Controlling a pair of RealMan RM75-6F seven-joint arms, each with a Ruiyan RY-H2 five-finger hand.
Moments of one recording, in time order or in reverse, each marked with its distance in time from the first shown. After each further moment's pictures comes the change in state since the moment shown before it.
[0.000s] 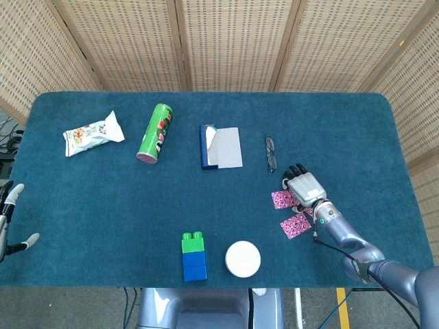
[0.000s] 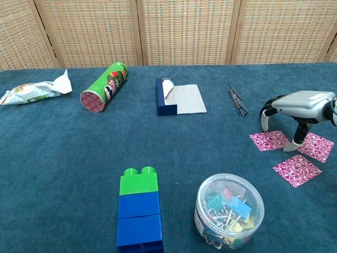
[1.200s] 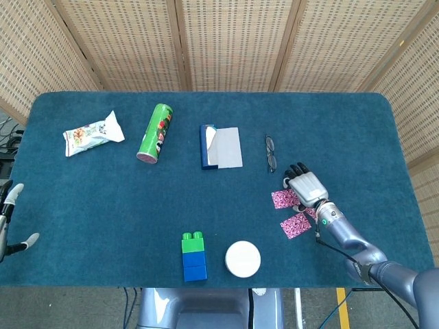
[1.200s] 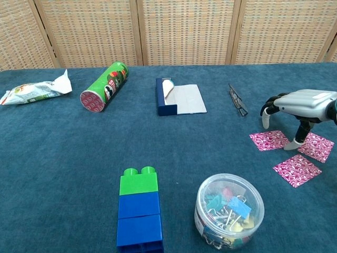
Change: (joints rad) left arm 0.002 0.008 -0.001 -0.021 0.005 0.009 0.018; right arm -0.015 -0.009 -0.014 0.032 -0.052 0.047 0.064
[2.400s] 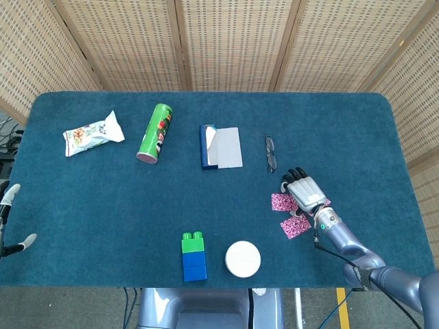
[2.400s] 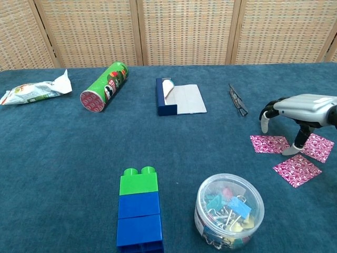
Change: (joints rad) left arm 0.009 0.010 0.004 0.003 0.010 0.015 -0.020; right arm -0.018 0.018 0.002 -0.090 0.054 0.020 -0.039
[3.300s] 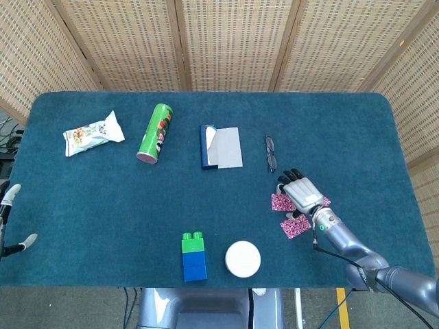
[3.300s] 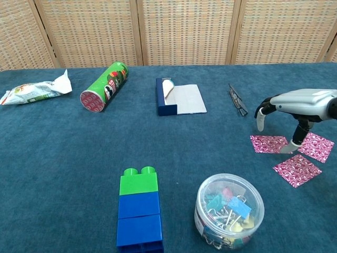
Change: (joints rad) left arm -0.001 -0.003 0.003 0.008 0.005 0.001 -0.012; right arm 0.020 0.097 0.021 -0.173 0.054 -0.033 -0.055
